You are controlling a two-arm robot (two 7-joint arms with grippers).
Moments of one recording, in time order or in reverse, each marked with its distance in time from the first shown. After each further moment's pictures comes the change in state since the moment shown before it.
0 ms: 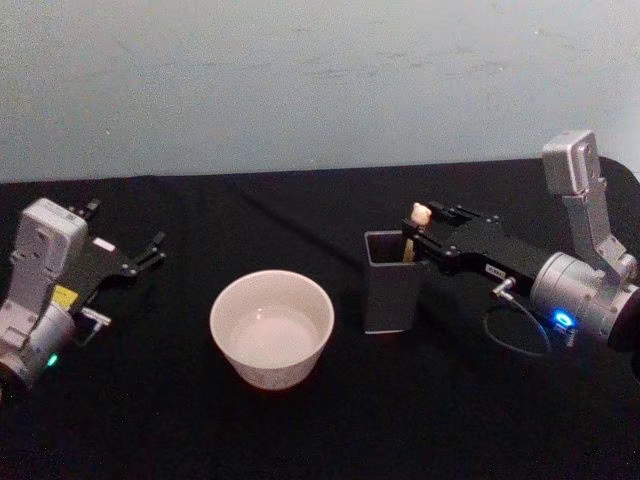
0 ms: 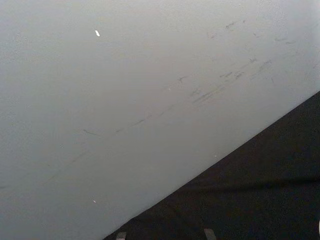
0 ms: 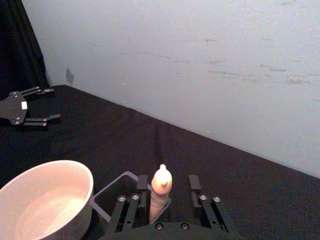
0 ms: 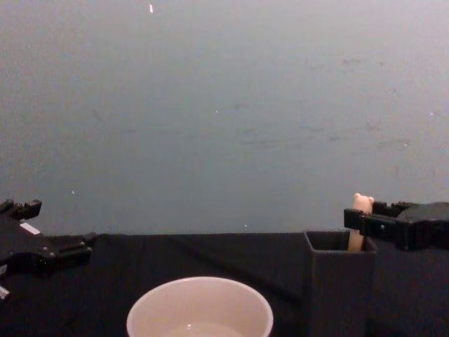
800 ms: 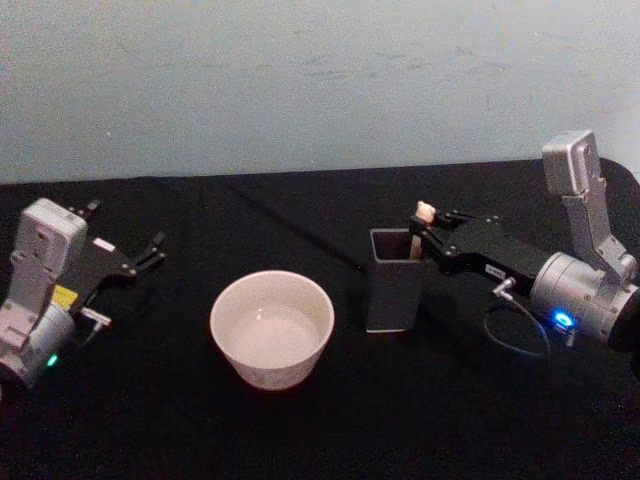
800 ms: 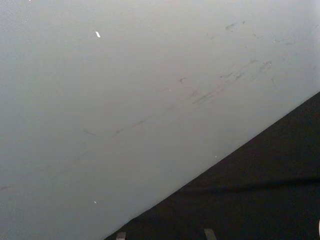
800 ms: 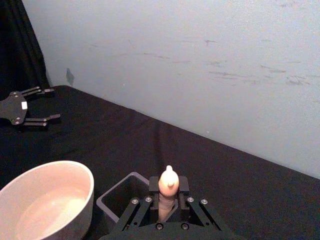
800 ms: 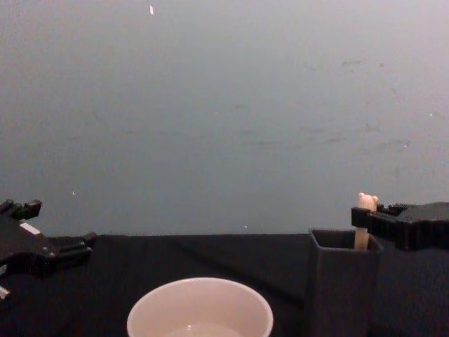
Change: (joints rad) left arm 0.000 0.000 0.000 0.000 0.000 0.000 0.000; right arm 0.000 0.000 0.000 0.000 0.000 0.000 0.000
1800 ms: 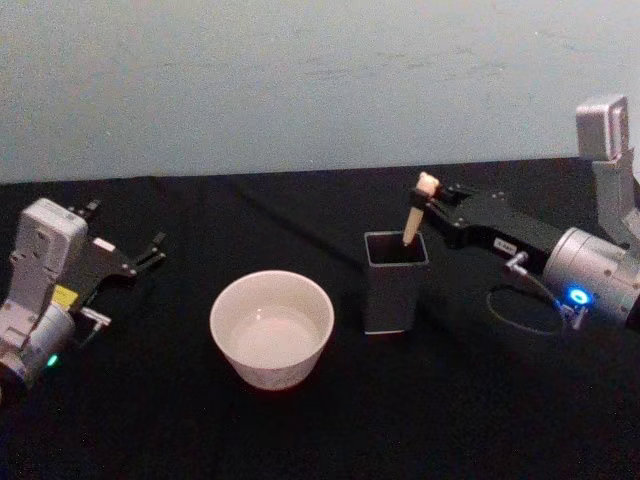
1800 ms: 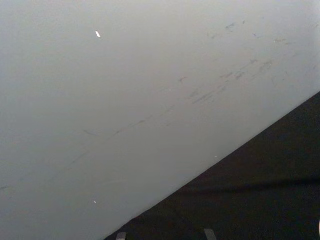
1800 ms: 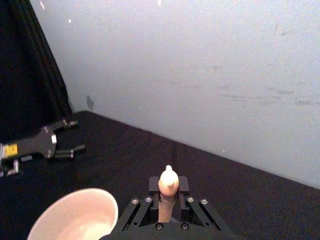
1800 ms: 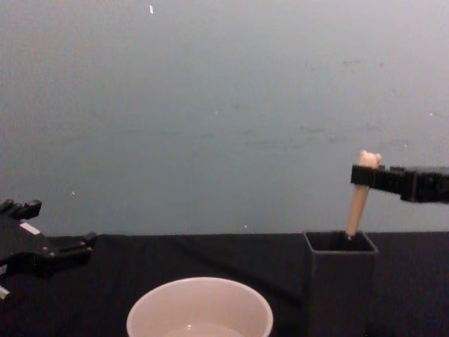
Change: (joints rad) left arm 0.000 0.000 0.000 0.000 0.000 0.000 0.000; right arm 0.000 0.023 0.033 -0.076 0.130 0.062 0.033
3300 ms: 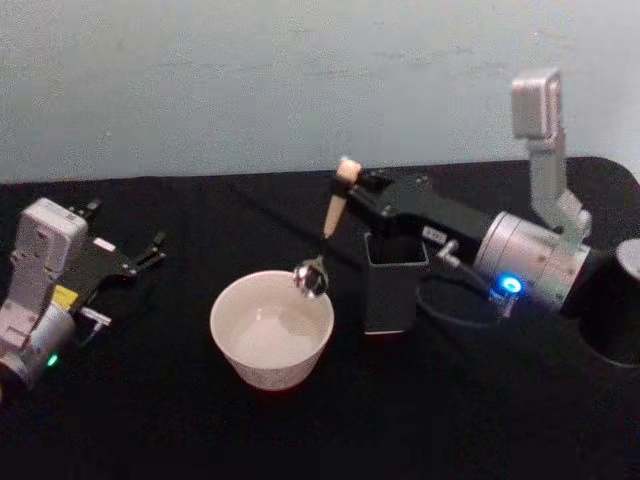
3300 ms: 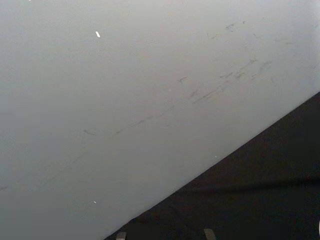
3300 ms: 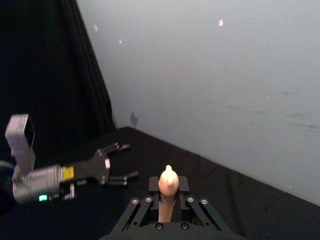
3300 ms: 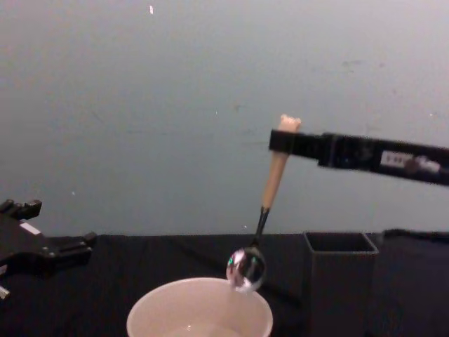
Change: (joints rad) left arm 0.000 0.000 0.000 0.000 0.000 0.000 0.000; right arm 0.102 -0.029 -0.159 -0.024 0.100 -0.017 -0.010
